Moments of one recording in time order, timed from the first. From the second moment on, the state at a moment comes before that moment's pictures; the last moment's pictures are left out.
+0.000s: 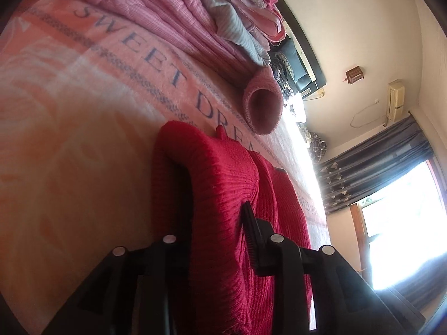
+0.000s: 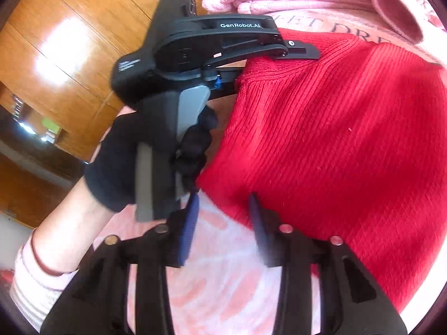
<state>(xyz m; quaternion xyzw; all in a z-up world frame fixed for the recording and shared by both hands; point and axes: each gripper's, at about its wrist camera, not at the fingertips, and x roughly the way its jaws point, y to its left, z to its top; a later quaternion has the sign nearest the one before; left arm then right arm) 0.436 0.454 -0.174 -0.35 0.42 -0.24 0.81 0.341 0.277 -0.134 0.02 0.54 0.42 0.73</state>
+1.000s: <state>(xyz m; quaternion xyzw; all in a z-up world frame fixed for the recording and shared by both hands) 0.432 0.426 -0.173 -0.32 0.42 -0.25 0.81 0.335 0.113 -0.165 0.15 0.57 0.23 0.77</state>
